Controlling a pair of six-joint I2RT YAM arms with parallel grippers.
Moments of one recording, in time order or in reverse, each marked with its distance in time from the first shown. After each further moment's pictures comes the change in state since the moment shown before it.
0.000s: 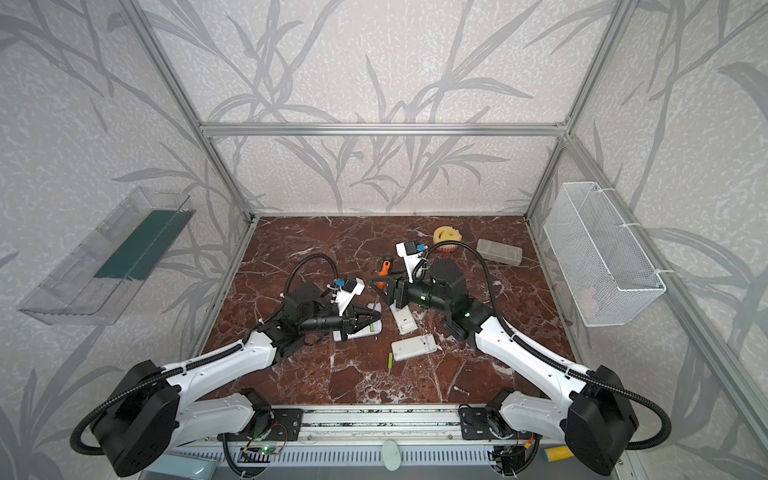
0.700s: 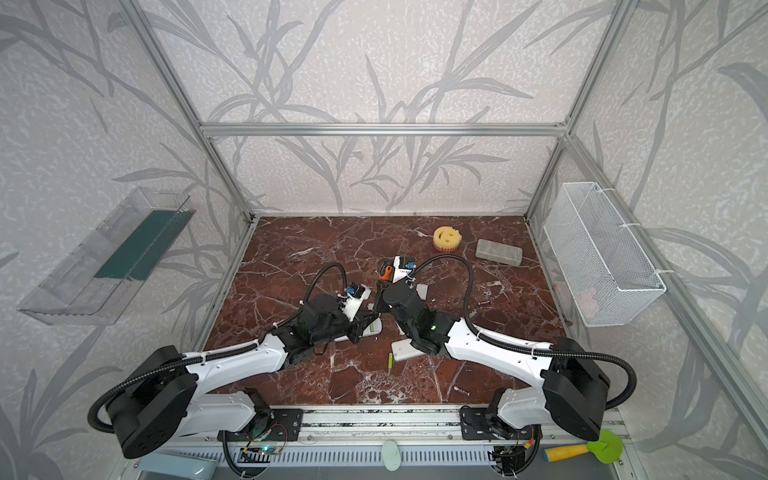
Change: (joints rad) left arm -0.102 0.086 -0.040 -0.026 -0.488 0.057; right arm 0.278 0.151 0.041 -0.128 0.850 0.175
